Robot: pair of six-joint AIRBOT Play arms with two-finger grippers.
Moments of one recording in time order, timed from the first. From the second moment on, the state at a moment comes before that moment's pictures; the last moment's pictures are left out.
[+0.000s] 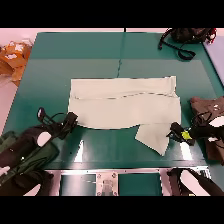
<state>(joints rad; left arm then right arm) -0.40 -0.86 0.36 1.30 -0.42 -2.62 -0.44 -0.95 0.46 -1.16 1.17 1.56</state>
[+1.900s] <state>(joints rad) -0.11 -1.74 1.51 1.23 -0.69 -1.83 -0.38 -1.68 1.45 -0.93 1.08 1.46</state>
